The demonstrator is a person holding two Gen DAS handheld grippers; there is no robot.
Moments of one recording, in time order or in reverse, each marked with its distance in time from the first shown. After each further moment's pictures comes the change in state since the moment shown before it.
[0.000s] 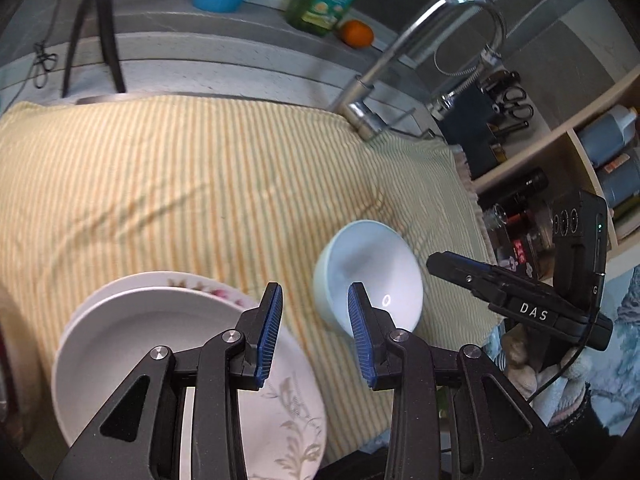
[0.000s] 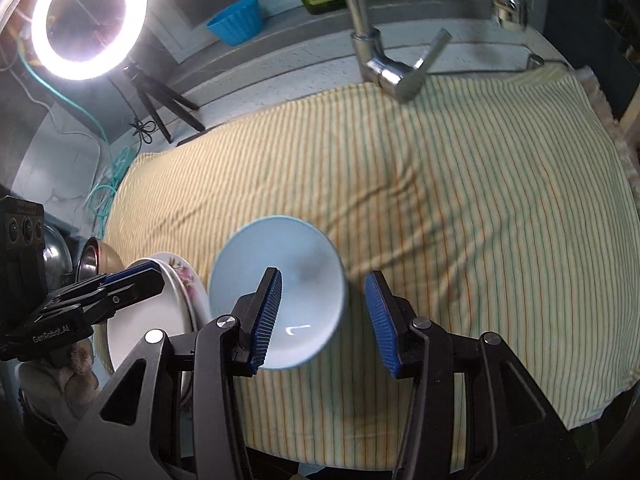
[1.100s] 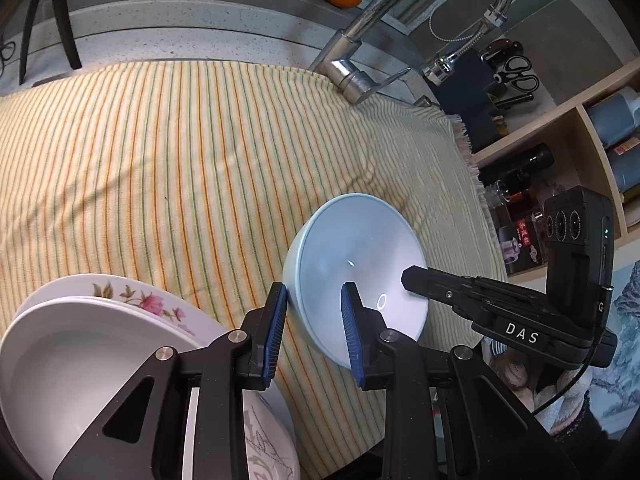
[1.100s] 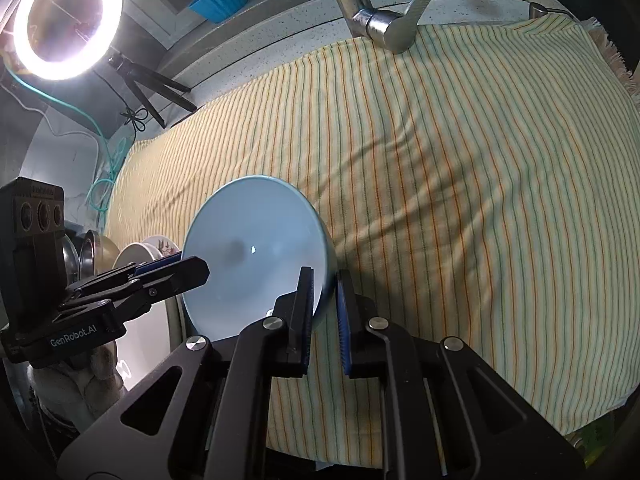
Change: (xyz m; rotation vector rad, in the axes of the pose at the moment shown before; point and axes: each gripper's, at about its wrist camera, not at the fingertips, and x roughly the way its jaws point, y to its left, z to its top) left arm 0.043 -0.016 0.001 0.012 0.080 -0.031; right arm 0.025 -0.014 -0.011 0.058 0.079 0.057
